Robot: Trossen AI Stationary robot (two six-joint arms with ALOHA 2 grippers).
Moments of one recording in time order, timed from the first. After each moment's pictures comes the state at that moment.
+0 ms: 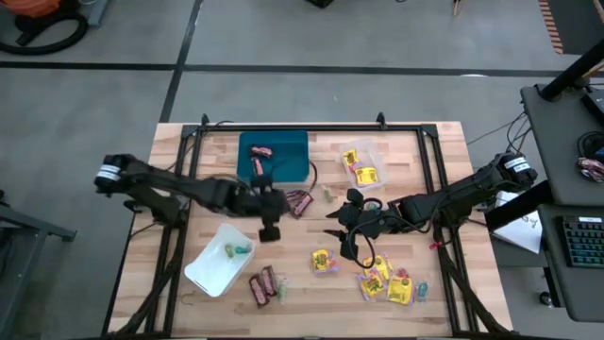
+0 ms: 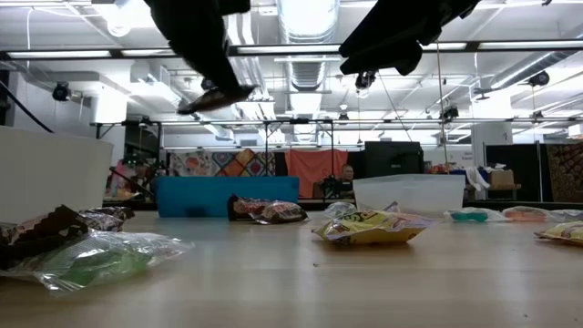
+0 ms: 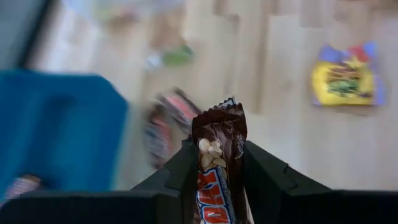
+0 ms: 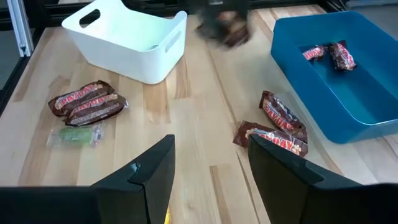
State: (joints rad) left arm -0.16 1.45 1.15 -0.63 -0.35 -0.14; right arm 0.31 1.42 0.91 -0.07 0.37 0.27
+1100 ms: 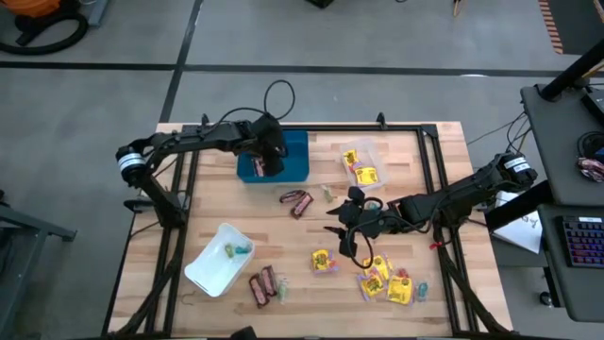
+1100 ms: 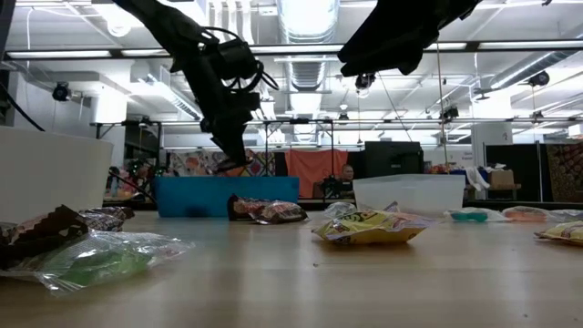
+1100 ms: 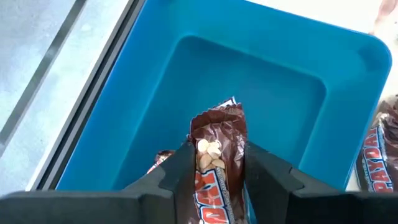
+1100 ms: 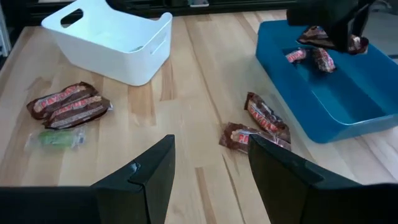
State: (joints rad) left arm 0.51 1.64 1.15 -0.51 -0.11 0.14; right arm 0.31 1.42 0.91 -0.08 0.42 0.26
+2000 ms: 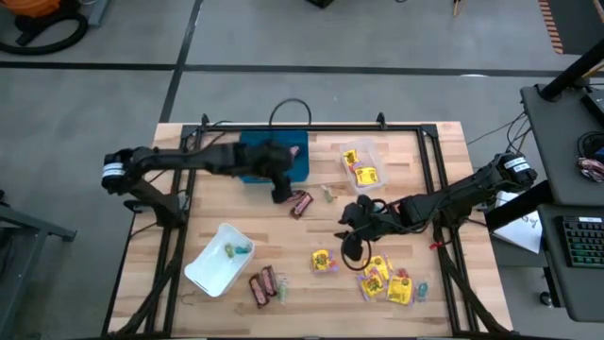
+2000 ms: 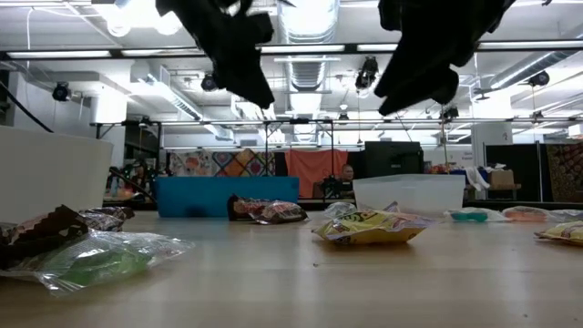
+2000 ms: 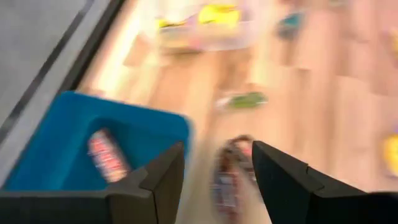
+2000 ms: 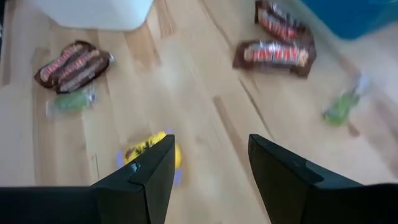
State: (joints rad) left arm 0.16 1.49 1.20 -0.51 -0.12 -0.03; right arm 0.31 1.42 0.91 -0.31 0.29 0.62
